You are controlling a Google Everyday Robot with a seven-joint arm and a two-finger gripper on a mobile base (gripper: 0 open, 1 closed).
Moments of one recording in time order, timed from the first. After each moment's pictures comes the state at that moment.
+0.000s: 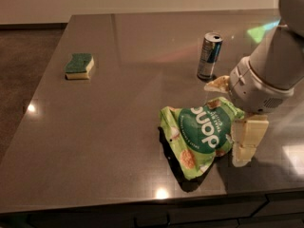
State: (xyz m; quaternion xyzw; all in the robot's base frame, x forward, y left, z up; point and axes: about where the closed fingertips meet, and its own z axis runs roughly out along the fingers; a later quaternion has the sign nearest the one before) arm 0.418 -0.151 0.889 -0.75 0.65 0.05 0.14
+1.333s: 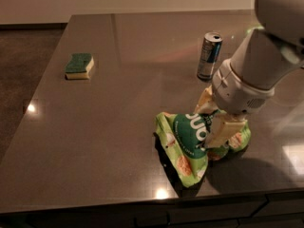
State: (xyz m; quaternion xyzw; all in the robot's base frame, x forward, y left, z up) arm 0.414 -0.120 0.884 -0.77 0.62 0.07 0.13
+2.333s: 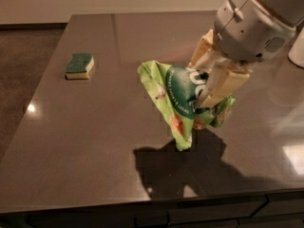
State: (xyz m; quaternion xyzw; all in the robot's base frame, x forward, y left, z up) arm 0.417 -0.082 0.993 -0.80 0.56 0.09 0.22
